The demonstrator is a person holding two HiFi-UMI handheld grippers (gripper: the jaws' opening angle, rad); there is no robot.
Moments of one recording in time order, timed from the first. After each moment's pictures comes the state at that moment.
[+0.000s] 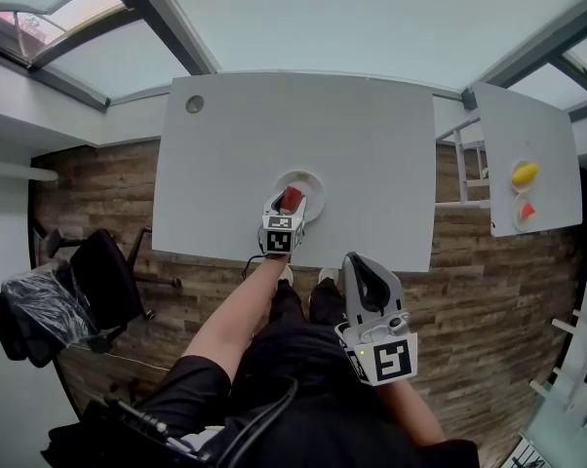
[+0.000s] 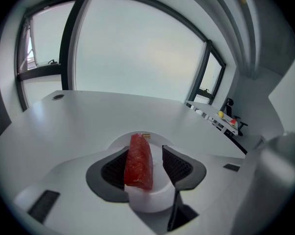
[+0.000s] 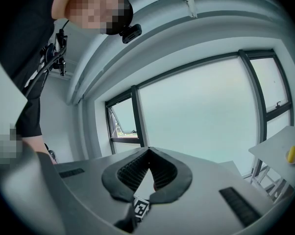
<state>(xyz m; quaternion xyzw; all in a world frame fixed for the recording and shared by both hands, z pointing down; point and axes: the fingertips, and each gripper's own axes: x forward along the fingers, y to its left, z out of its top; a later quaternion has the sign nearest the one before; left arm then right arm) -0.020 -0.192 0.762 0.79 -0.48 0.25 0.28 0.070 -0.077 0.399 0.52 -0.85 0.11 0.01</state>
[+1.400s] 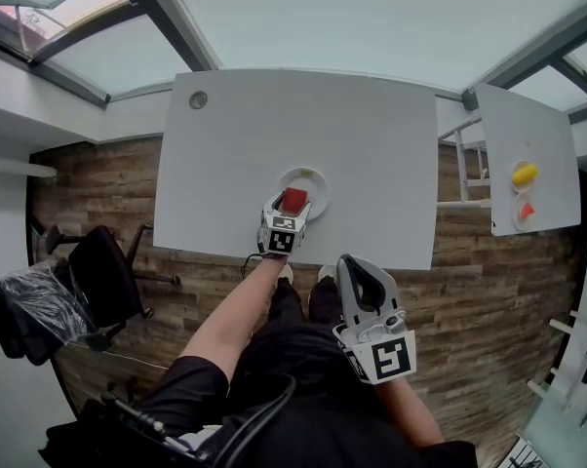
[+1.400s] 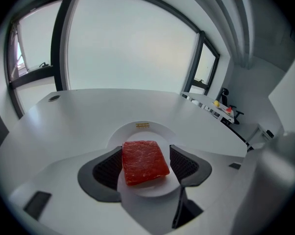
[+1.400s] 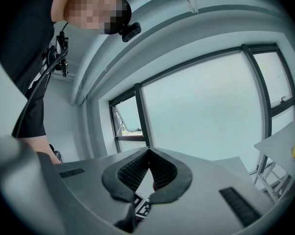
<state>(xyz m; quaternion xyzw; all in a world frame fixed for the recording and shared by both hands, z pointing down) -0.025 -0.172 0.779 0.80 -0.45 0.30 0.28 0.050 -0.067 0.405 0.49 -0.86 0.12 0.01</state>
